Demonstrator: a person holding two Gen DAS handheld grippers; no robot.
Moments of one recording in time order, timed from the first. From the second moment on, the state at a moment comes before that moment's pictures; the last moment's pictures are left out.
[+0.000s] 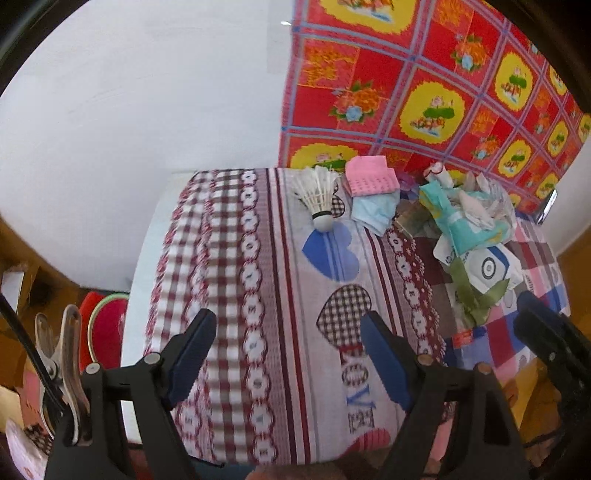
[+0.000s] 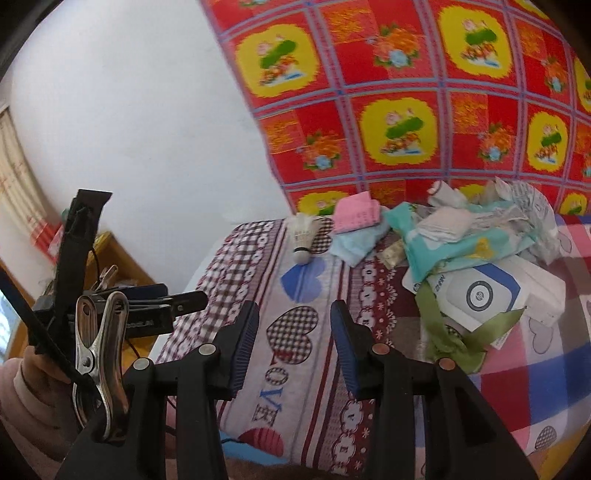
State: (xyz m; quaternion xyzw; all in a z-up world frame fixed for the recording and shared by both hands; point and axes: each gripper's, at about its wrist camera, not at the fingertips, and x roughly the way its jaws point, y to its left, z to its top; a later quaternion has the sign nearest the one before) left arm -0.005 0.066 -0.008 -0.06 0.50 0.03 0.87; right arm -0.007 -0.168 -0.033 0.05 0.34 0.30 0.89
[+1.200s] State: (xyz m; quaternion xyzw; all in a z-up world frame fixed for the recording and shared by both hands) left arm 0.164 0.033 -0.100 -0.08 0.54 0.05 0.83; right arm 0.087 -0.198 -0.056 0.05 0.40 0.30 0.87
